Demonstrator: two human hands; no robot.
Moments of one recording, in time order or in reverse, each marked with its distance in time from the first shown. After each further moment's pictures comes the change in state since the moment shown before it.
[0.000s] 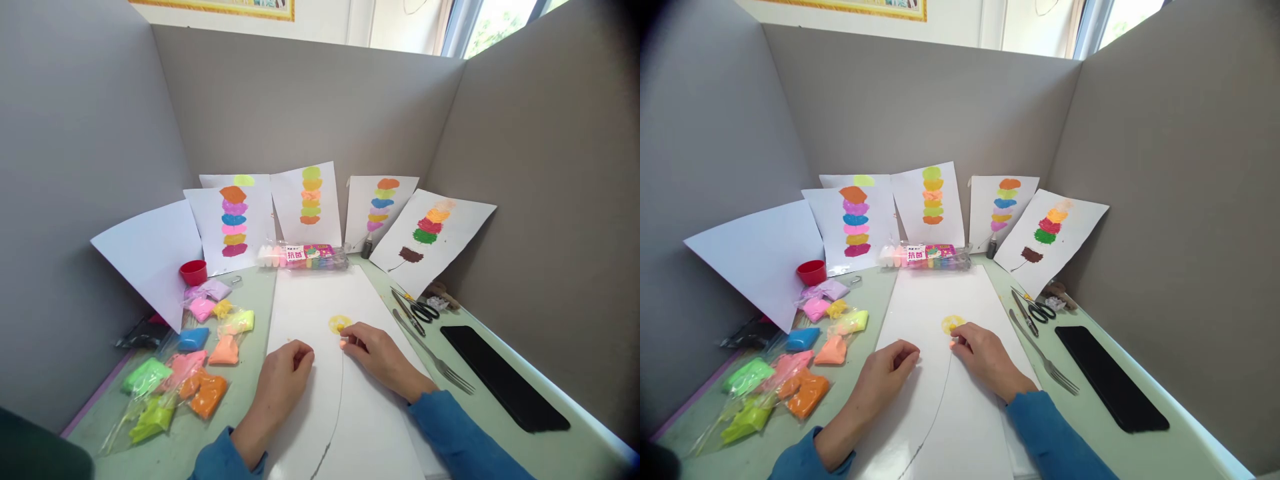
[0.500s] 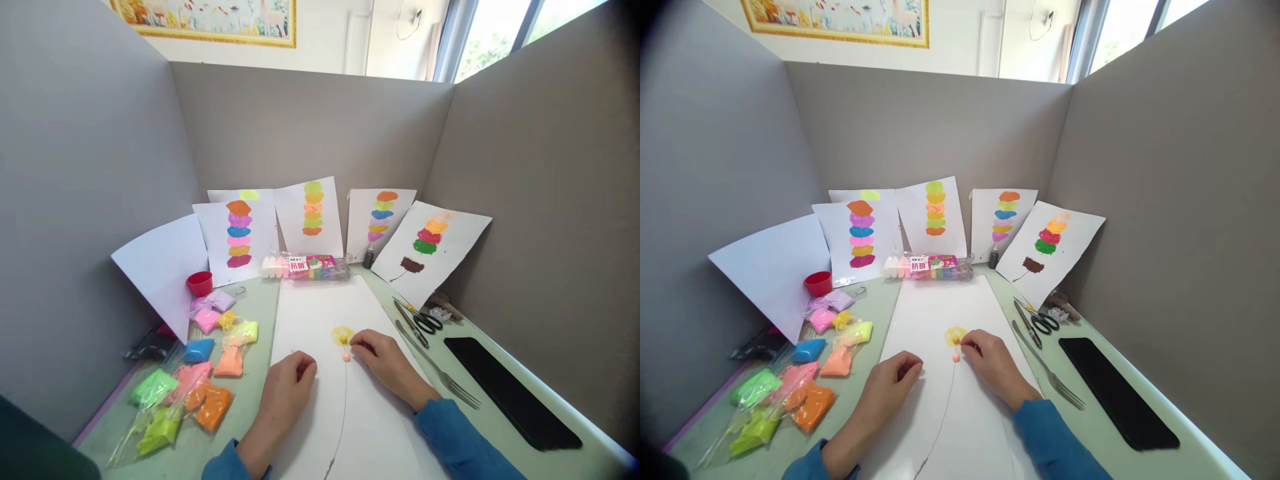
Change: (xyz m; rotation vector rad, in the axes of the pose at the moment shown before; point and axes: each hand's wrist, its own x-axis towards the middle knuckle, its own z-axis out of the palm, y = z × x) left_hand 0.002 0.000 0.001 0.016 0.020 0.005; right_hand 0.006 0.008 0.000 0.113 0.096 0.042
